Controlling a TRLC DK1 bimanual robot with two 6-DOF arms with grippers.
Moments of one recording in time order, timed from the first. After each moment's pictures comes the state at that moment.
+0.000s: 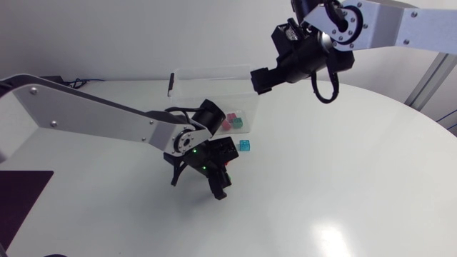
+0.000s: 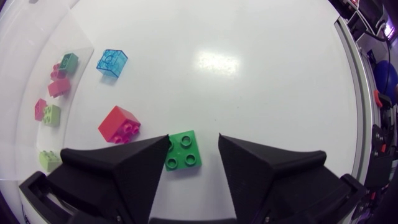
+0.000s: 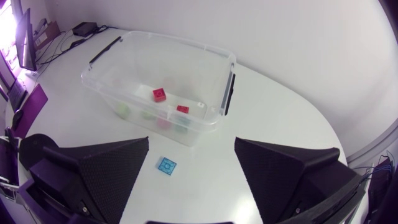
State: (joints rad) left arm -0.65 2.00 1.16 -0.33 0.21 0.60; right arm 0.40 1.75 1.51 -0.54 0.01 -0.08
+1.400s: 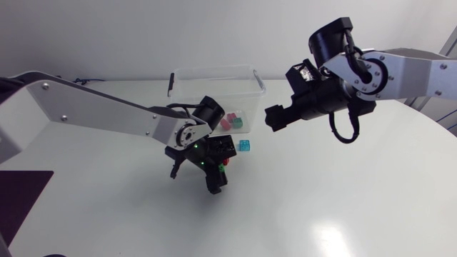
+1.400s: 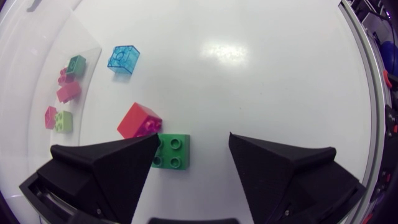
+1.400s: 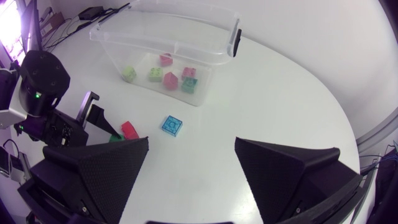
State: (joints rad) left arm -0.61 2.03 1.21 -0.36 0.16 0.72; right arm 0.36 1.58 1.16 -0.43 -0.05 -0.10
